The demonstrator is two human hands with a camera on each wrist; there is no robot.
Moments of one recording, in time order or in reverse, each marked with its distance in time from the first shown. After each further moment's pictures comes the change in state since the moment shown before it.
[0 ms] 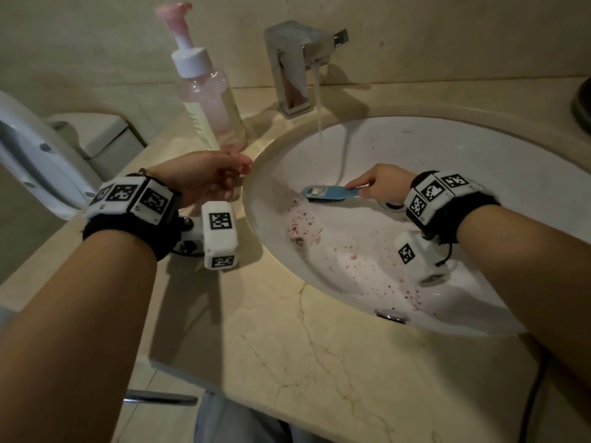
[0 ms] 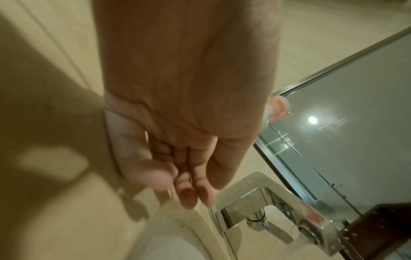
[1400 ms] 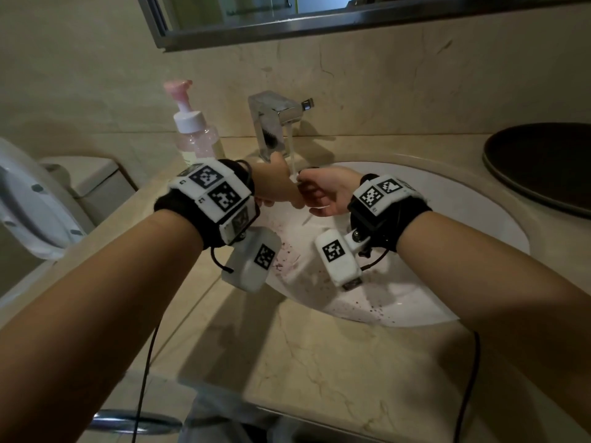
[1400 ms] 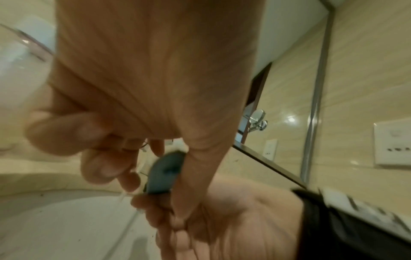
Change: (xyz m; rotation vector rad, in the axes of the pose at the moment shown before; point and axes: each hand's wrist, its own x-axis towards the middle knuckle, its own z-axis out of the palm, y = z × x) left_hand -0.039 0.085 0.098 0.934 0.102 0.090; right_hand -0.042 -0.083 -0.045 0.975 -0.104 0.267
